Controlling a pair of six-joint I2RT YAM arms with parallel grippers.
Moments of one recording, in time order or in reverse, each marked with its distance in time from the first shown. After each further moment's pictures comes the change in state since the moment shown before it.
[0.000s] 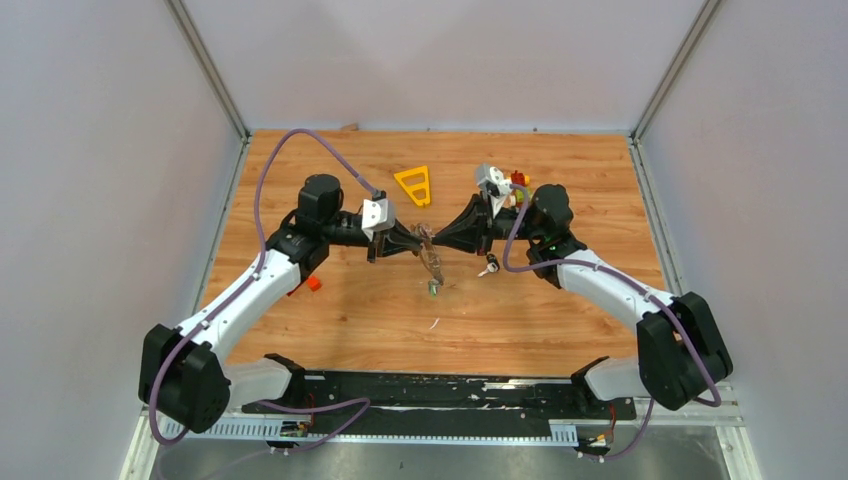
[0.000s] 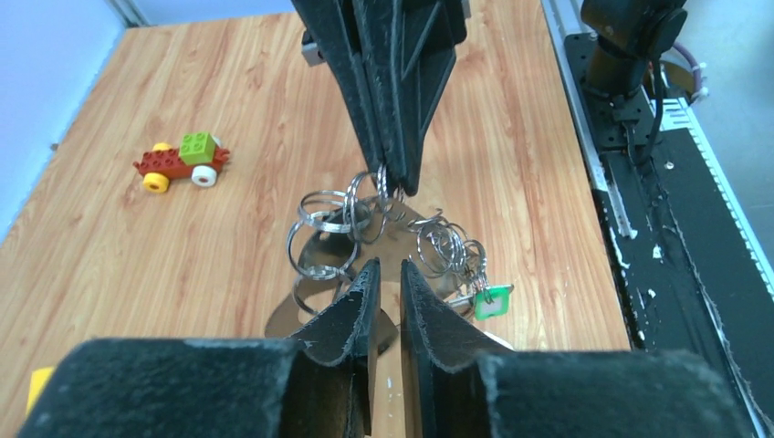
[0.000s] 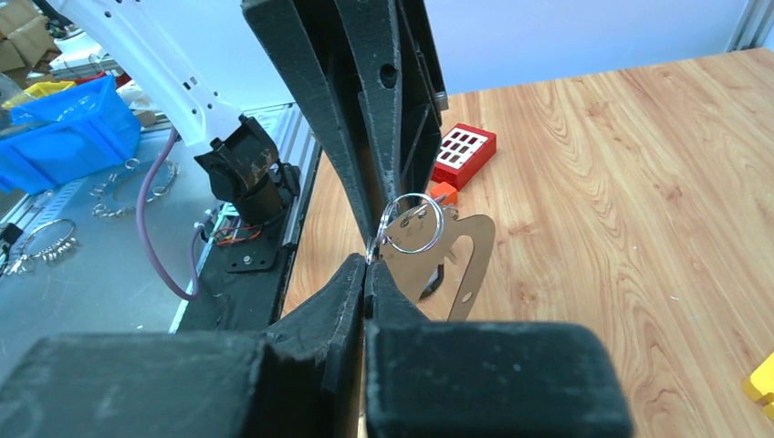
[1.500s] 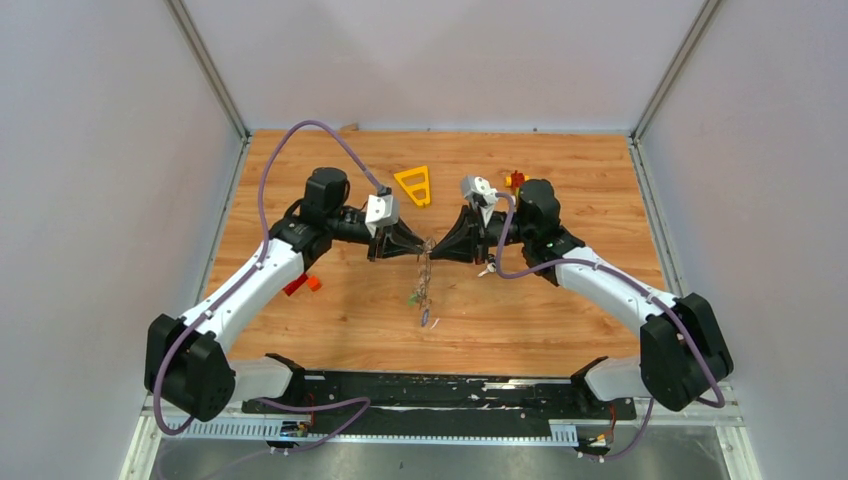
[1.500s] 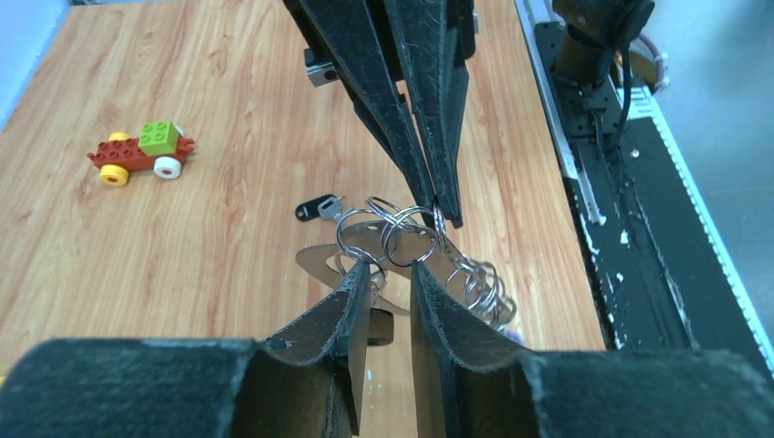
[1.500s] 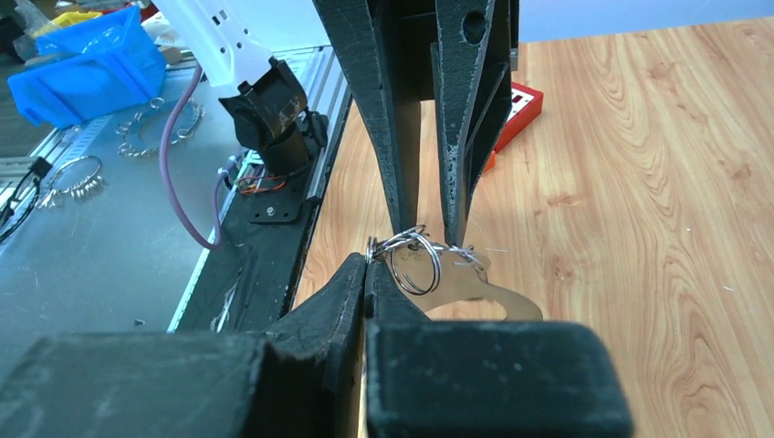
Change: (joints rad) left arm -0.003 0.057 0.080 -0.146 0.034 0.048; right arm 0.037 -0.010 0.051 -0.267 -0.065 -0.187
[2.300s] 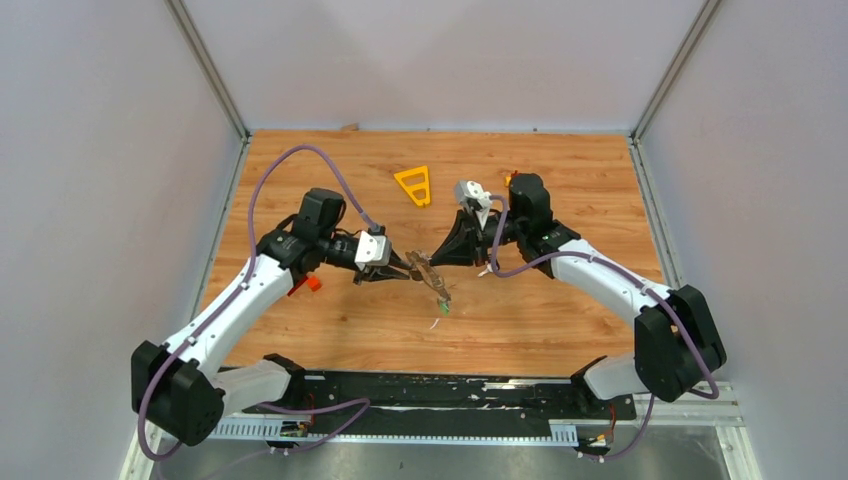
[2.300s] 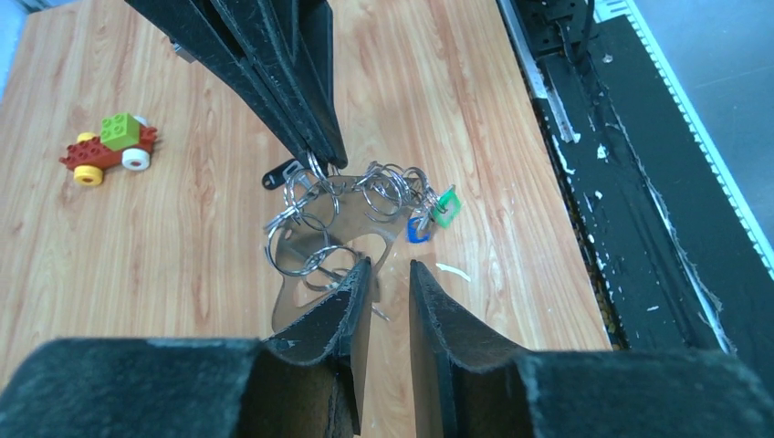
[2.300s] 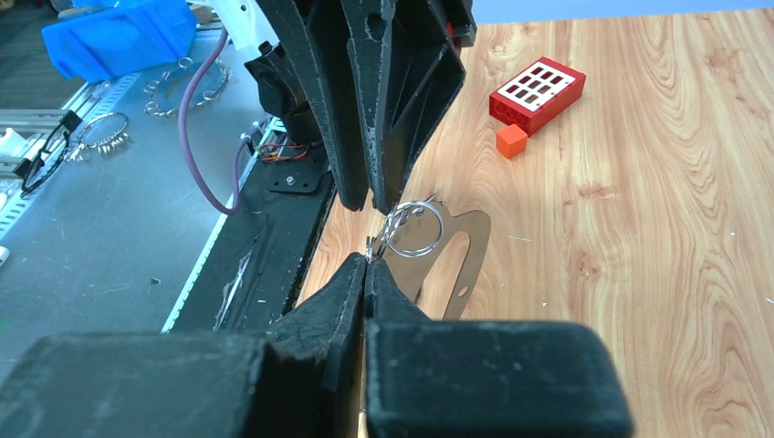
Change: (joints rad) left arm -0.012 -0.107 -0.034 -0.374 -0.005 0.423; right arm 0.000 0.048 0.065 -0.184 -0.107 -0.175
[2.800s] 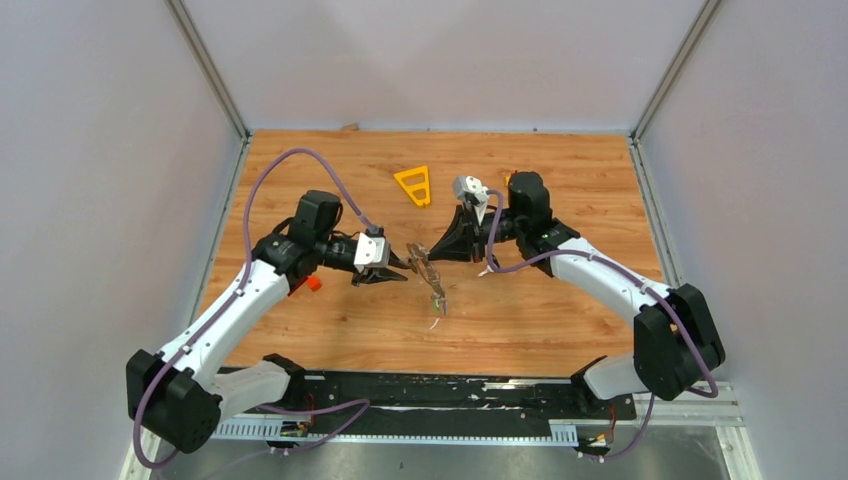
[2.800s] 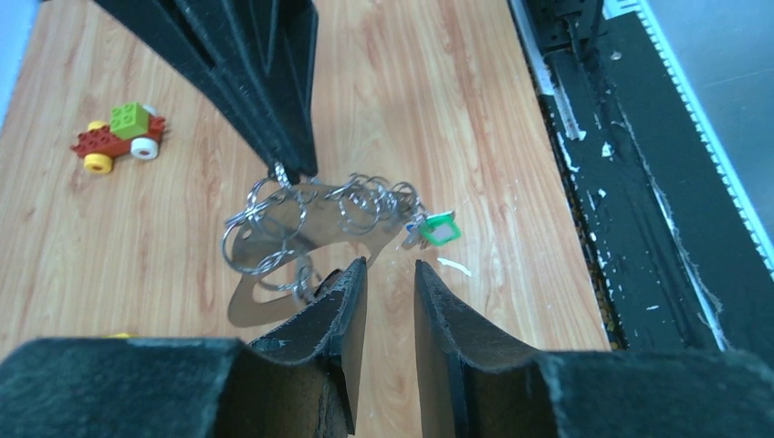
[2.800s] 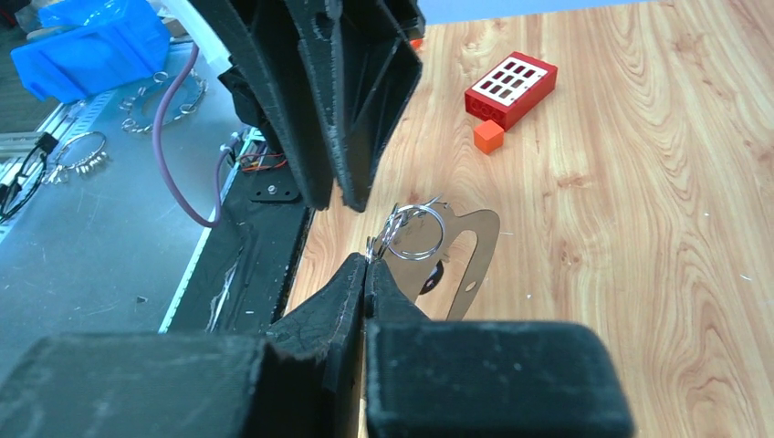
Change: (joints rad) left arm -0.002 -0.058 -0.022 0.003 -0.061 -0.025; right arm 0.000 0.011 0.012 -0.002 0.054 0.037
